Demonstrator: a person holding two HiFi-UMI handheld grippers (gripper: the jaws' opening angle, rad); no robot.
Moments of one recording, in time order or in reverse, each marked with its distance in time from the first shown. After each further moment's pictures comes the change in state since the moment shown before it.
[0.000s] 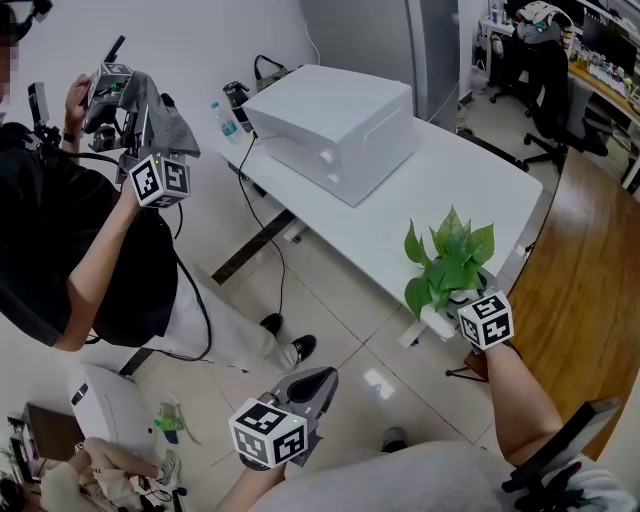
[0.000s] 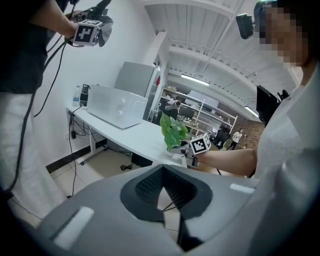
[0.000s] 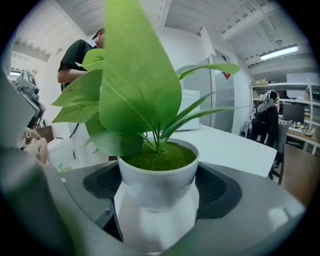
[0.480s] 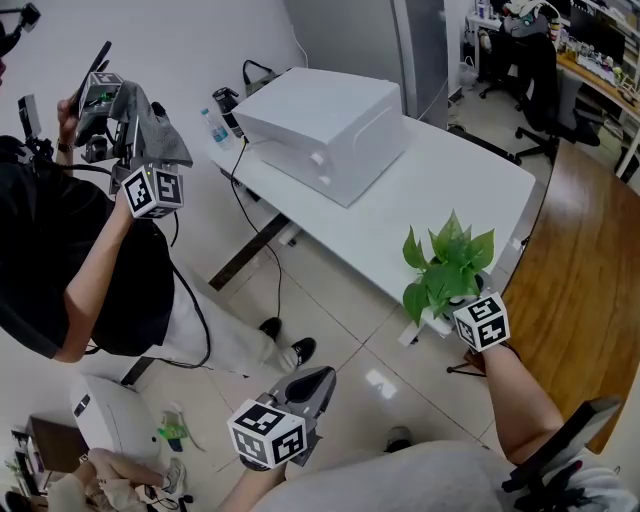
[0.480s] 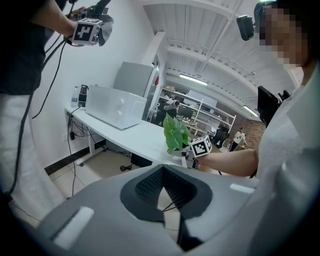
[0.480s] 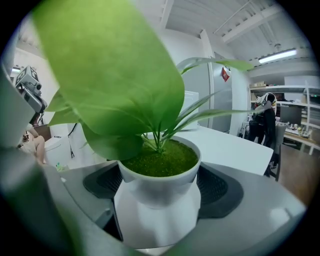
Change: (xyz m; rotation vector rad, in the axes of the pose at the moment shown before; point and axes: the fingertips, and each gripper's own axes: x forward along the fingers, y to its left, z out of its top) left arm -0.001 0.006 0.005 0.007 0.002 -0.013; right arm -0.003 0.005 -0.004 -0.012 -0.005 -0.030
